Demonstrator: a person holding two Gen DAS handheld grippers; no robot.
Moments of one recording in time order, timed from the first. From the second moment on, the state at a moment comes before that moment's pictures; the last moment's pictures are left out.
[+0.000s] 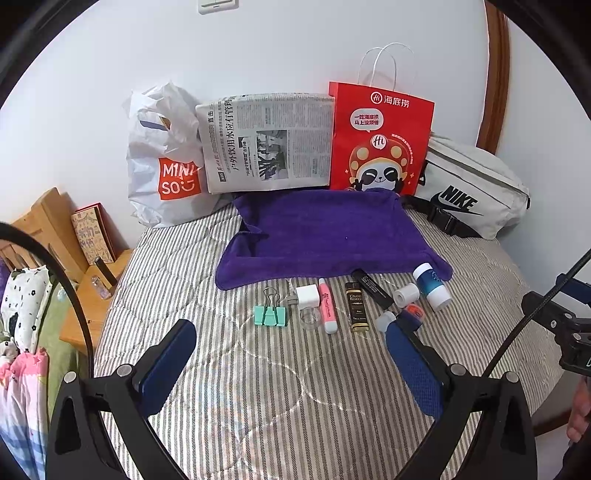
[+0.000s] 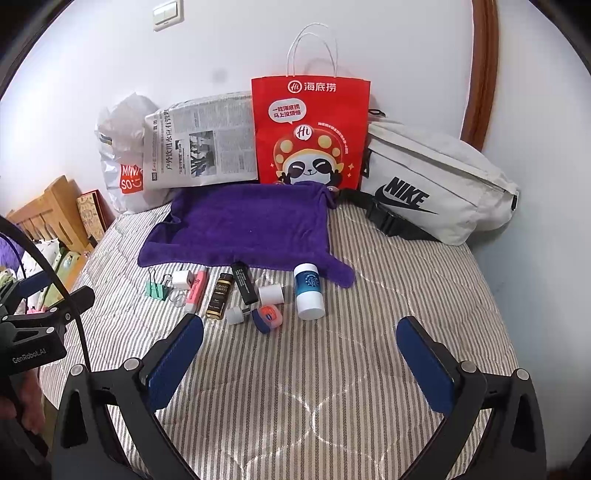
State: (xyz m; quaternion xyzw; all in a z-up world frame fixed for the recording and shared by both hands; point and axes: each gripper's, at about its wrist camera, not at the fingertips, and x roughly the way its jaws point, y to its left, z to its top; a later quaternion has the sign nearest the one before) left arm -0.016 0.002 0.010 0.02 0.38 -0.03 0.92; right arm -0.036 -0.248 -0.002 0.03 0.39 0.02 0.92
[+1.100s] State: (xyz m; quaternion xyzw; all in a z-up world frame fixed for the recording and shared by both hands) left arm -0.013 0.001 0.006 0.03 0.39 -0.03 0.92; right arm -0.035 -0.247 -0.008 0.03 0.39 0.02 0.92
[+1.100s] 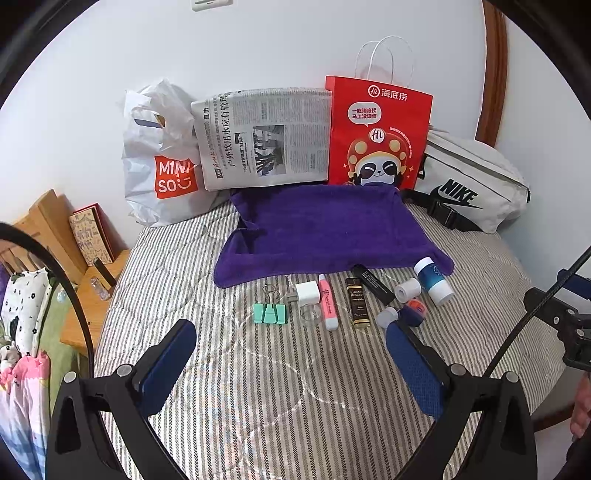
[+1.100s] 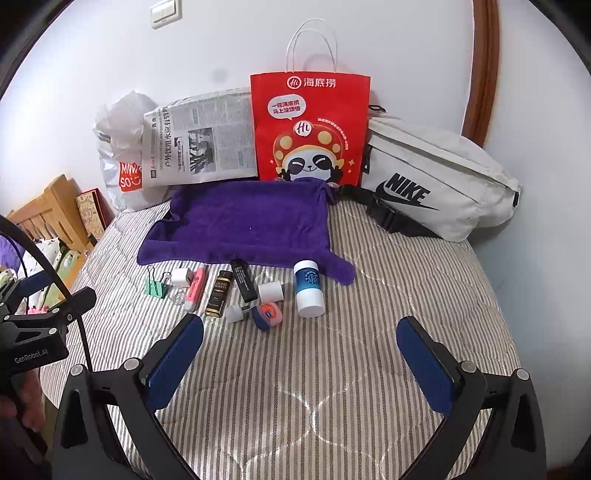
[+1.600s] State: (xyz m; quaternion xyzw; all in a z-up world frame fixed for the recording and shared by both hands) left arm -0.012 -0.001 0.005 0.04 0.39 -0.04 0.92; right arm -0.036 -0.247 -0.009 0.03 0.39 0.02 0.92
